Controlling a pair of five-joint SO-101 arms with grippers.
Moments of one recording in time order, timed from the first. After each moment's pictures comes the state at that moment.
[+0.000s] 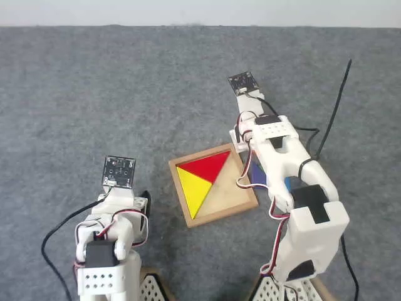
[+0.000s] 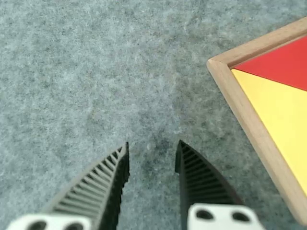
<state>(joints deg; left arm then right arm) -9.4 -103.1 96.9 72.0 -4.0 -15.6 16.7 19.1 40.6 8.4</state>
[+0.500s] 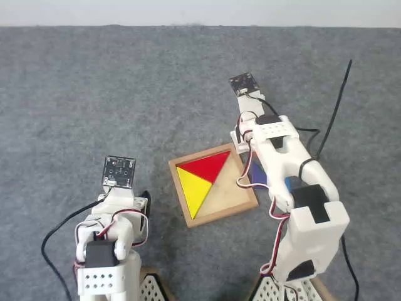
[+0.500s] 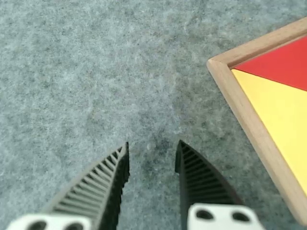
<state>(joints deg) -9.4 -103.1 96.9 72.0 -4.0 -15.4 16.7 19.1 41.2 8.4</state>
